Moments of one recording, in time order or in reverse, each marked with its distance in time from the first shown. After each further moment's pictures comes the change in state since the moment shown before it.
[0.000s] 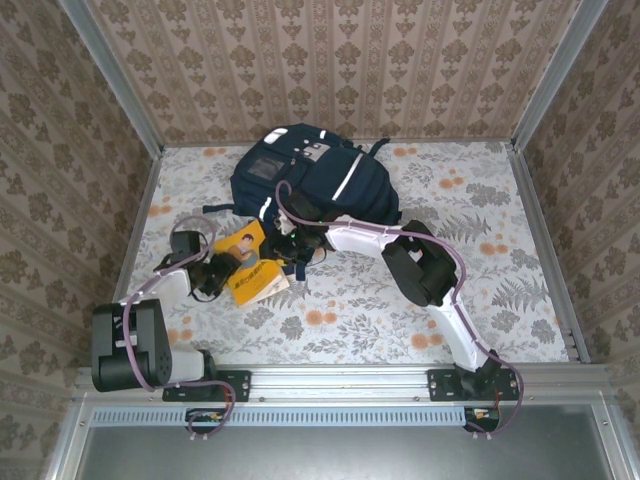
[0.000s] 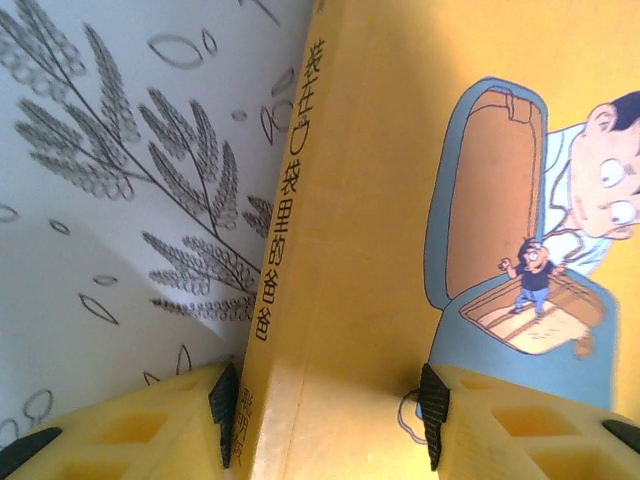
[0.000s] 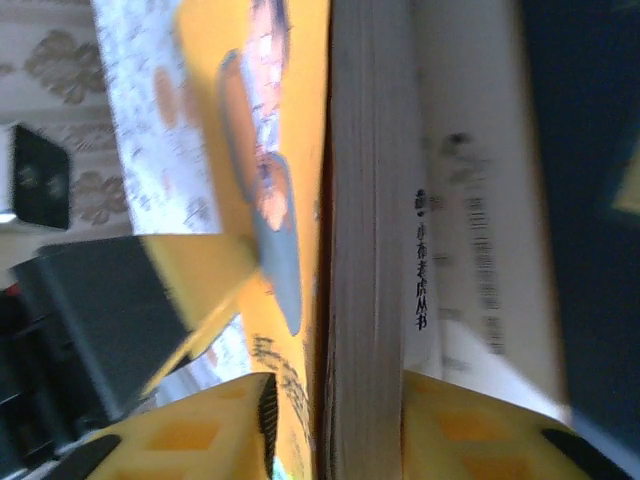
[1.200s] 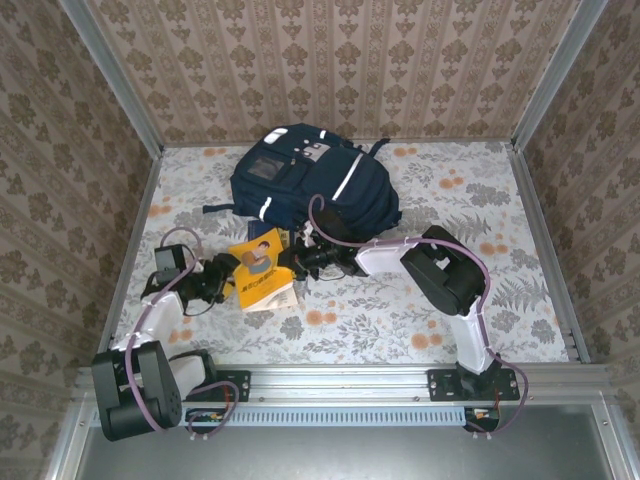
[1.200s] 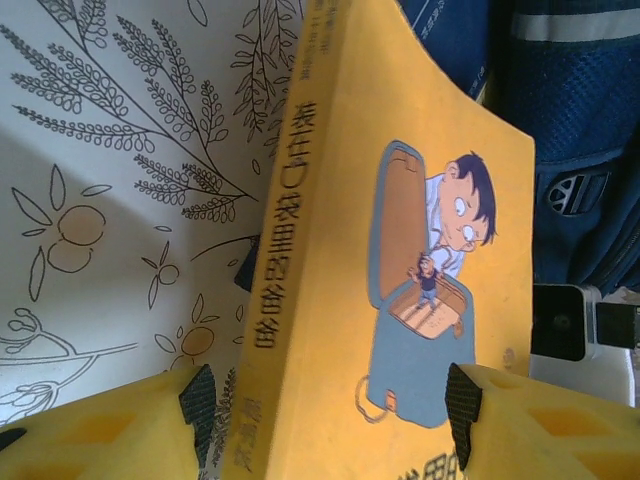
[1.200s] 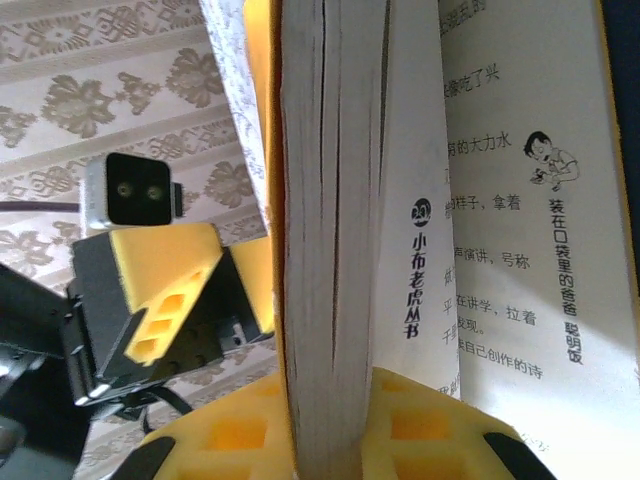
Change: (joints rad) left arm 0.127 -0.237 -0.118 0.001 0.325 -0.075; right arm -0.033 -0.217 -0.535 0.628 -0.117 0.446
